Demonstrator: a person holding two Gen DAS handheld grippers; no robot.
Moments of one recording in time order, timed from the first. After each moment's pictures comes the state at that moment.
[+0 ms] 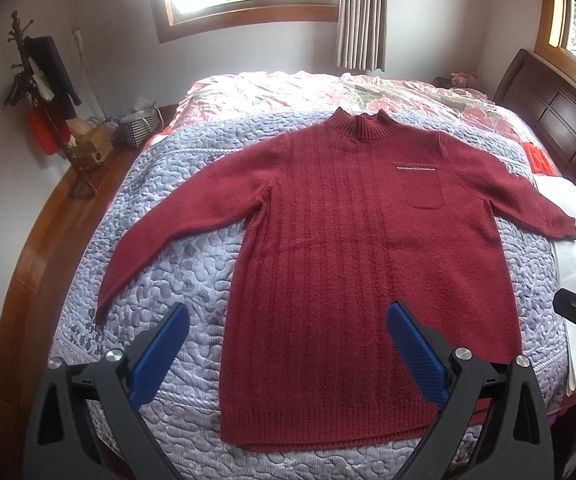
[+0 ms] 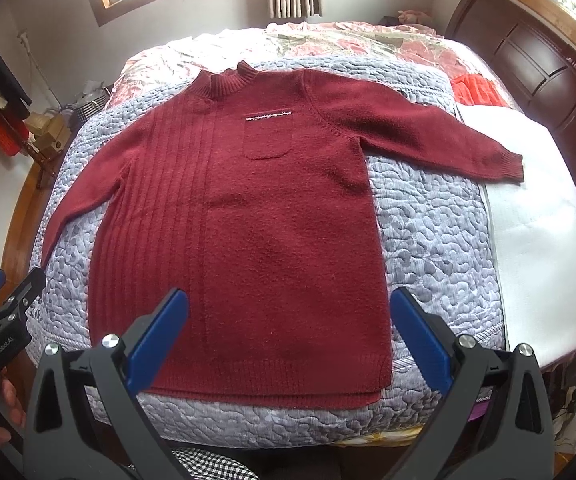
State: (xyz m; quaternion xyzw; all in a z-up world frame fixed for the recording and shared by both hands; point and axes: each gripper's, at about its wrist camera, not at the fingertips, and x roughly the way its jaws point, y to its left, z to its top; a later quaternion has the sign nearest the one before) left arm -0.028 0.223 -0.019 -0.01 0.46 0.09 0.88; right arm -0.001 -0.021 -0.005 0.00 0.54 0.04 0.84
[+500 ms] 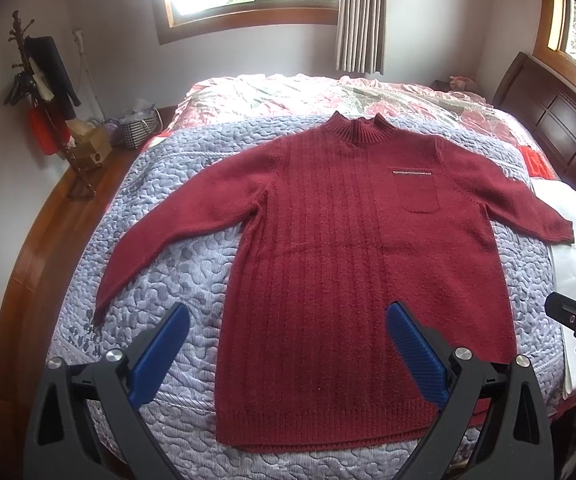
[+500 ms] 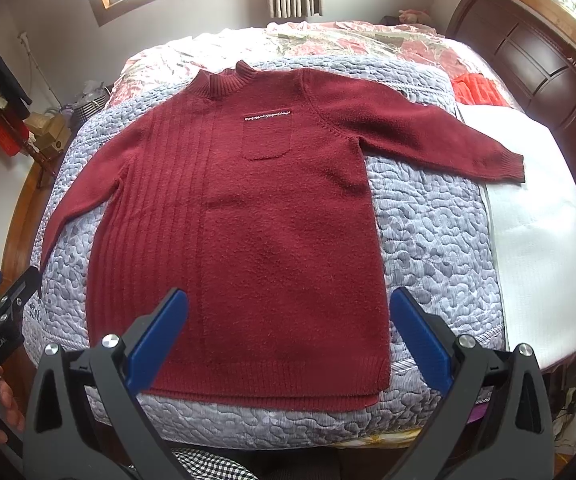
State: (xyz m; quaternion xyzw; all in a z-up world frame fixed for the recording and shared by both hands) left arm -0.027 0.219 -0.015 -0.01 0.46 0.09 0.88; right arm 0.000 -0.024 -0.006 0.00 0.54 0.04 0.84
